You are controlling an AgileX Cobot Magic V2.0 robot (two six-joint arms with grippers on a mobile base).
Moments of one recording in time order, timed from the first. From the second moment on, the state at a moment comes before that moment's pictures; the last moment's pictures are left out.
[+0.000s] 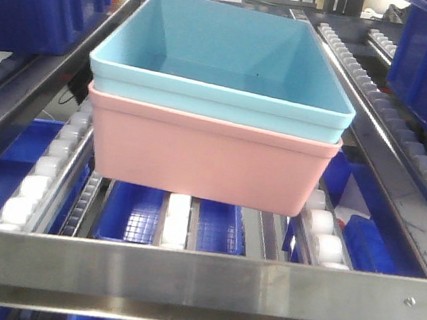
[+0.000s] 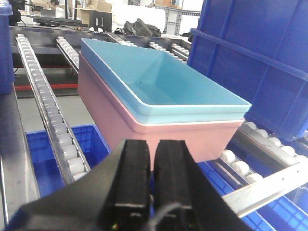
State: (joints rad) left arm -0.59 0.04 0.03 0.05 -0.09 -0.14; right arm 0.51 0.59 -0.54 -0.40 0.34 0.40
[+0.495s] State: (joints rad) left arm -0.59 0.04 0.03 0.05 -0.09 -0.14; right arm 0.51 0.59 -0.54 -0.40 0.34 0.40
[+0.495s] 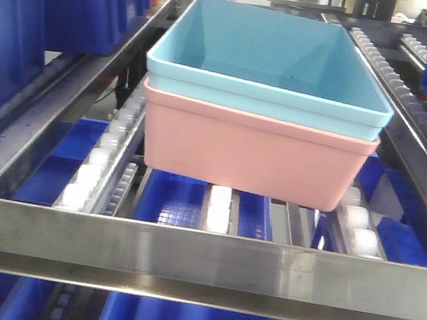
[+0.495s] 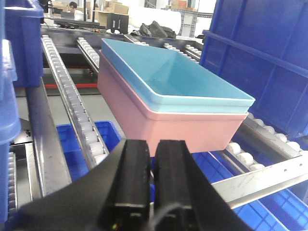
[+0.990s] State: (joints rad) left arm -0.34 0.03 0.03 0.05 -0.04 -0.14; right arm 0.51 0.59 -0.54 -0.40 0.34 0.40
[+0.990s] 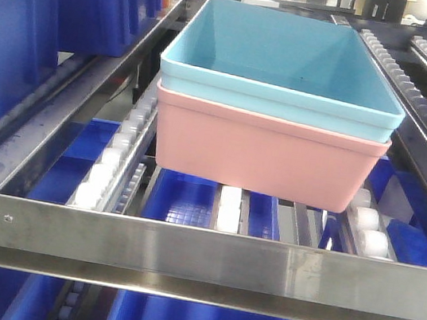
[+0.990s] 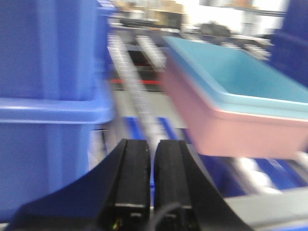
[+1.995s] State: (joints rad) left arm 0.01 -0.01 0.03 0.07 0.06 -0.14; right arm 0.51 0.59 -0.54 -0.40 0.34 0.40
